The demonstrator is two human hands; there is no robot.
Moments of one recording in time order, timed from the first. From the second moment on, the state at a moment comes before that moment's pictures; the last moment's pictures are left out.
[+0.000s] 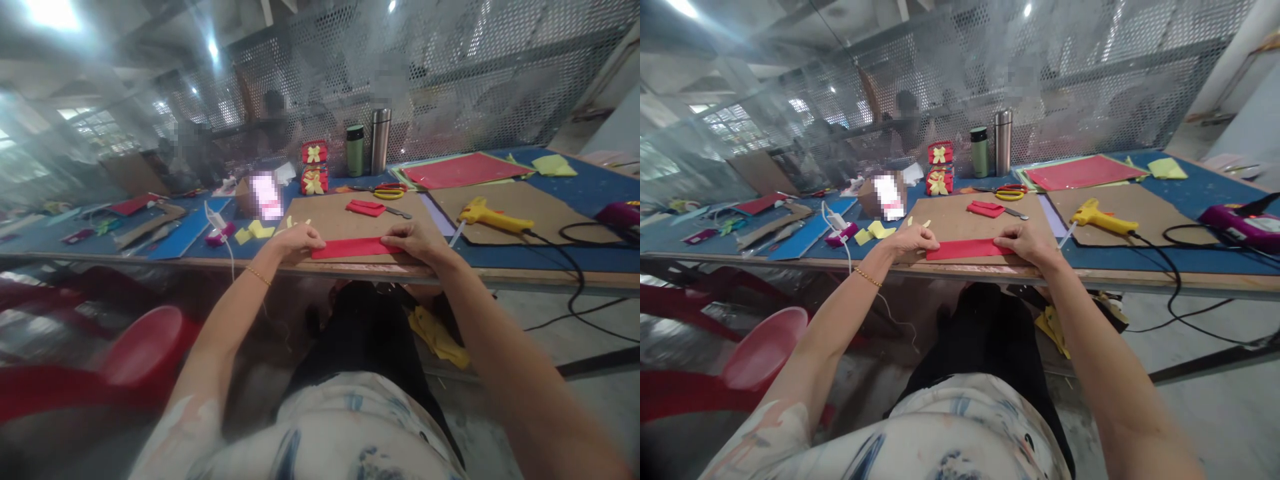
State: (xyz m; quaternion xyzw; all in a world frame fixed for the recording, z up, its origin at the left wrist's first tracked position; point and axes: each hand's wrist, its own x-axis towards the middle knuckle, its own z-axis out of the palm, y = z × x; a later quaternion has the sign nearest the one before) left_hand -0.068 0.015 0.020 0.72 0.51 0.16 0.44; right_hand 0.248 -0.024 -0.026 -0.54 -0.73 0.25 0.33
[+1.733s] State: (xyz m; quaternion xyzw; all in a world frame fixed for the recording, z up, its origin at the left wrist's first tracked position) left_hand -0.063 0.018 0.011 0.77 0.53 0.14 0.33; right_hand 0.245 -0.016 -0.036 -0.55 -0.73 0.22 0.33
